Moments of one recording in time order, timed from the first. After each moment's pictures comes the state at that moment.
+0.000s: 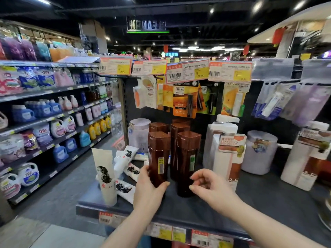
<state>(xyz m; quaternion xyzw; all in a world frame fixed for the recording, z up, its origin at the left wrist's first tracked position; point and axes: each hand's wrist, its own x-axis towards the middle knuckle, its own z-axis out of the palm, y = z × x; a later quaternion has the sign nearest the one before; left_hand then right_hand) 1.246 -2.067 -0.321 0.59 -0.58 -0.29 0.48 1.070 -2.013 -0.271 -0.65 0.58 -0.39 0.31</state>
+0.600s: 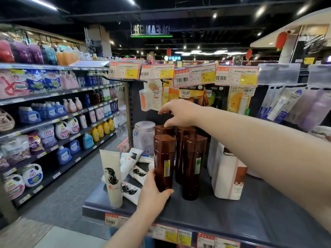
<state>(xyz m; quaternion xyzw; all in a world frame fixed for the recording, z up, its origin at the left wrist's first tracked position) 1.256 -2.067 -0.319 0.58 -0.62 -0.32 0.42 1.138 -2.117 -0.102 -0.85 0.51 -0.10 -0.05</state>
